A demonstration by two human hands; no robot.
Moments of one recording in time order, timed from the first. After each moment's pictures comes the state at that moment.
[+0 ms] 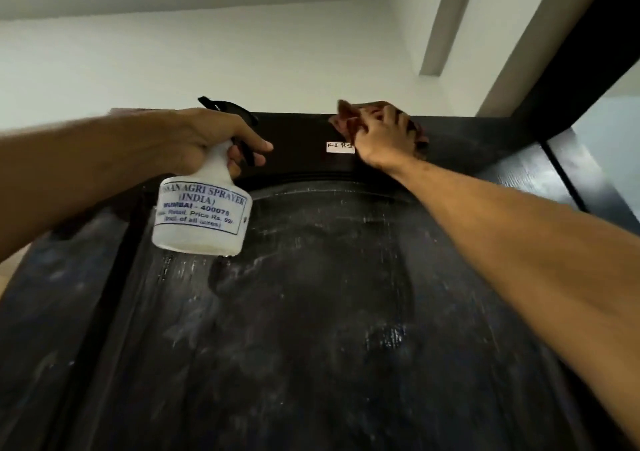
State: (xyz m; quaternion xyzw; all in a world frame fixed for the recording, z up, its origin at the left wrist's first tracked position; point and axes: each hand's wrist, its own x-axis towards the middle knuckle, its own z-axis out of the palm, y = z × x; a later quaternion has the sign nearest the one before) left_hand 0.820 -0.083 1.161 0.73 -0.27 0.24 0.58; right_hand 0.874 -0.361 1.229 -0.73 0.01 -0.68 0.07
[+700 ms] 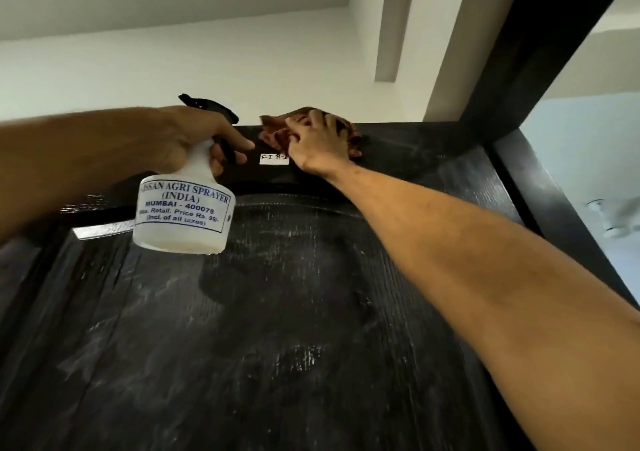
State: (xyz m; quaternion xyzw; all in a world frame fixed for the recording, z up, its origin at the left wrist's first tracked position) left_hand 0.800 -0.186 1.185 0.74 -0.25 0.27 0.56; right_hand 0.870 -0.387 1.238 -0.75 -0.08 -0.66 0.00
